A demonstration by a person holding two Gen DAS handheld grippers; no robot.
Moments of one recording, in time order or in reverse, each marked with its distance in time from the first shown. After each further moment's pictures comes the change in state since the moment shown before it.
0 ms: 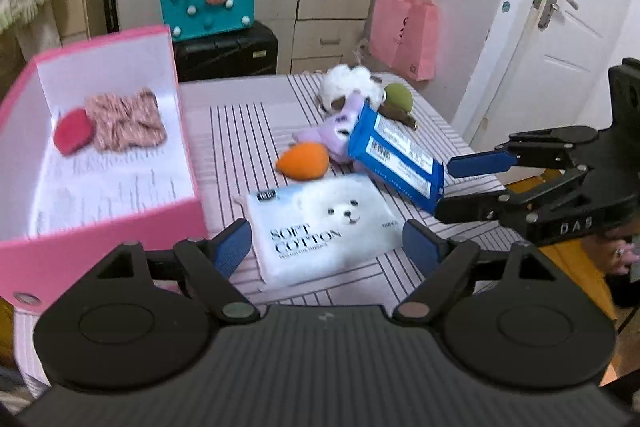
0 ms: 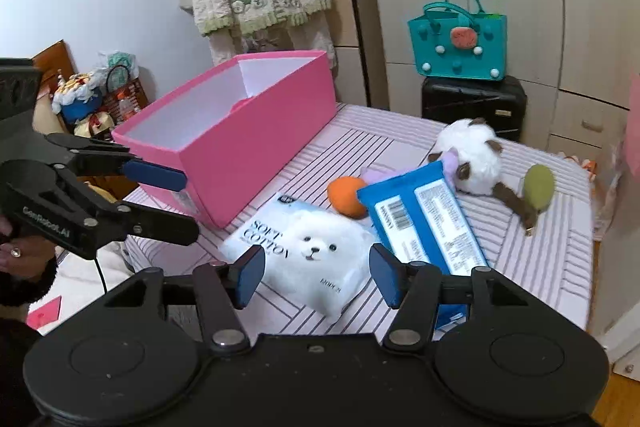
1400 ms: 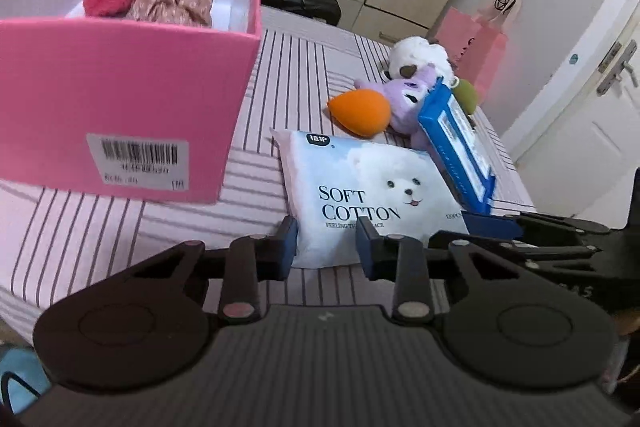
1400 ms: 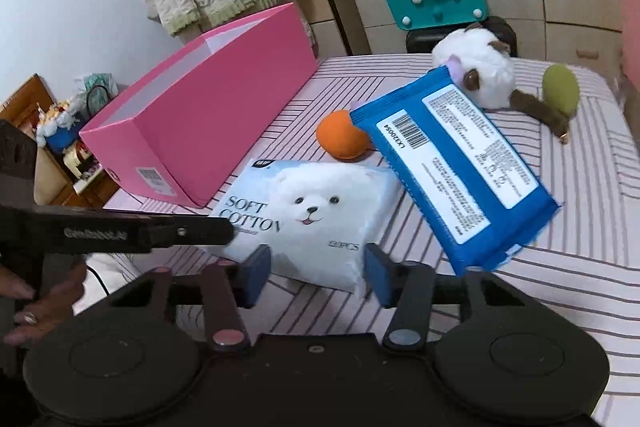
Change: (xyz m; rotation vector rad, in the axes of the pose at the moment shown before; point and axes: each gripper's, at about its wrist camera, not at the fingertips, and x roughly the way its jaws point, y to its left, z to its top) left arm 0.052 0.033 -0.049 -0.345 0.009 0.023; right arm 0.045 -0.004 -0.038 0.179 0.033 -0.001
